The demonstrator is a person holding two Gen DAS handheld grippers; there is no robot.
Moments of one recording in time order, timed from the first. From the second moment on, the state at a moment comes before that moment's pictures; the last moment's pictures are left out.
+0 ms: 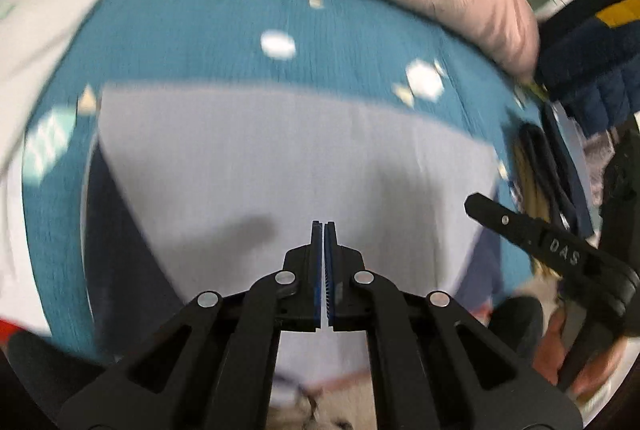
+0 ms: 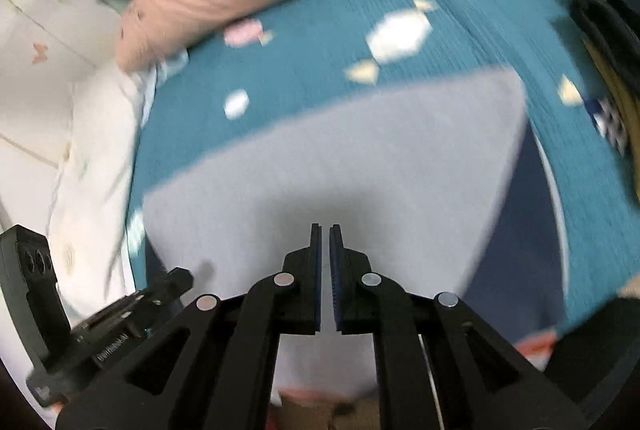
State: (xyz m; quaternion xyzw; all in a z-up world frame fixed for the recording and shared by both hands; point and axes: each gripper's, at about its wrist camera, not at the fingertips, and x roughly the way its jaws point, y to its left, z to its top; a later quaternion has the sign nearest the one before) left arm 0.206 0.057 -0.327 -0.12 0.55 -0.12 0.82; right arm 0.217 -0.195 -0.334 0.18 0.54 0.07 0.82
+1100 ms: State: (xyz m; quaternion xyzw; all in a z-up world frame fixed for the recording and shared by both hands) left arm 0.238 0.189 -0.353 -0.12 0.49 0.00 0.86; right arm 0.261 -0.238 -0.383 0.11 0.52 0.03 0.85
